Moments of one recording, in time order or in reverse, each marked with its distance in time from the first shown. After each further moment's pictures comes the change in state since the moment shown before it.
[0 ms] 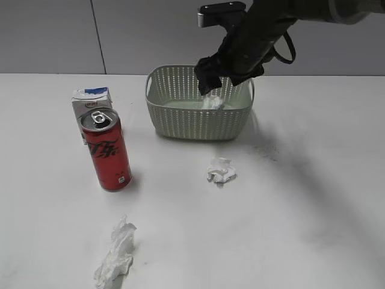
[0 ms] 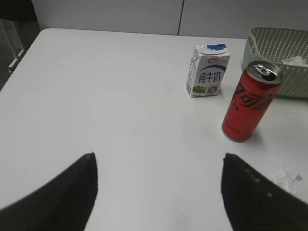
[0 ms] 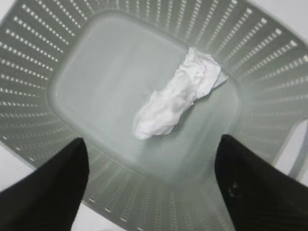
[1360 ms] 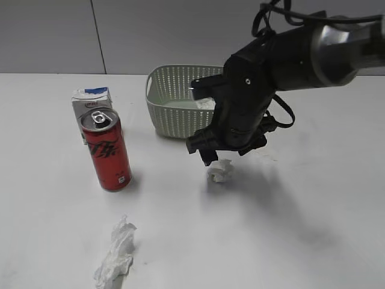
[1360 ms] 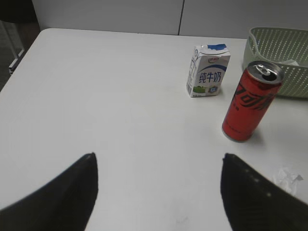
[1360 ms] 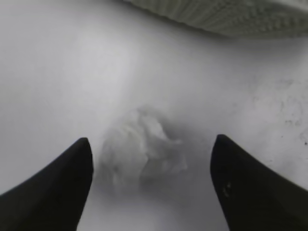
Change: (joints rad) left arm 0.000 0.000 0.000 0.001 0.000 -0.002; right arm 0.187 -0.103 0.424 -0.279 -0.078 0.519
